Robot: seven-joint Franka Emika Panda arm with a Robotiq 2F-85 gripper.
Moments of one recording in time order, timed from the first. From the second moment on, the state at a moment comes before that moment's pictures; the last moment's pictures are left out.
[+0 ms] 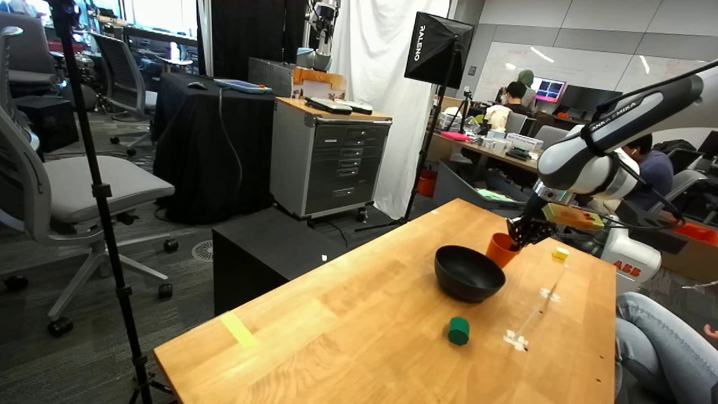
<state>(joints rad) -0.35 0.78 -0.11 -1.72 0.22 2.59 -0.03</state>
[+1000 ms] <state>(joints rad) -0.33 0.64 -0.04 -2.00 0.31 3.03 0.05</state>
